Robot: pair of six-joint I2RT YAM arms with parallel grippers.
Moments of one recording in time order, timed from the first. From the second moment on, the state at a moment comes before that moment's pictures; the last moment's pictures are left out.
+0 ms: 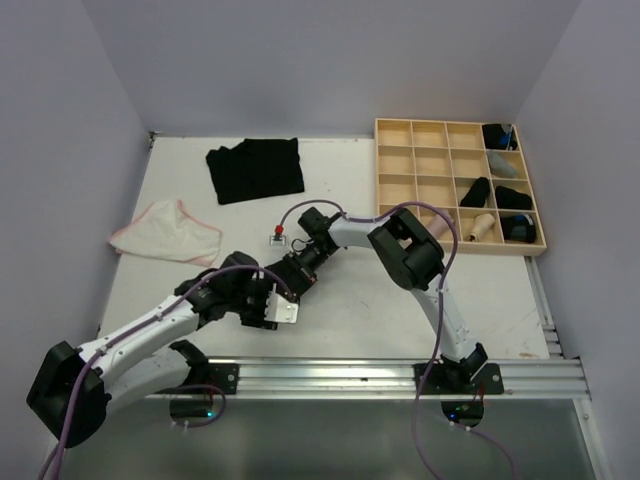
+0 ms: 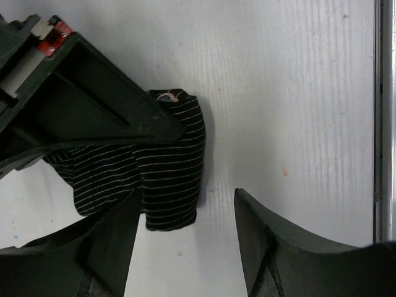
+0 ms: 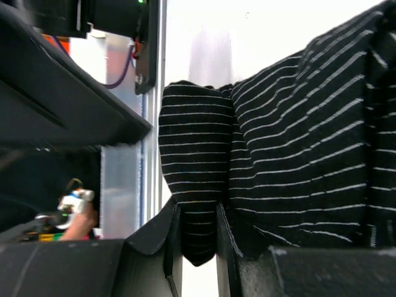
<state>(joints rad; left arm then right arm) -0.62 0.94 0.51 -0.53 0.41 1.00 0.75 2.36 1.57 -0.59 -1.22 -0.20</state>
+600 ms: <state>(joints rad) -0.80 1.20 0.47 -0.27 0.17 1.02 0.72 2.41 1.61 -0.67 -1.28 -0.16</state>
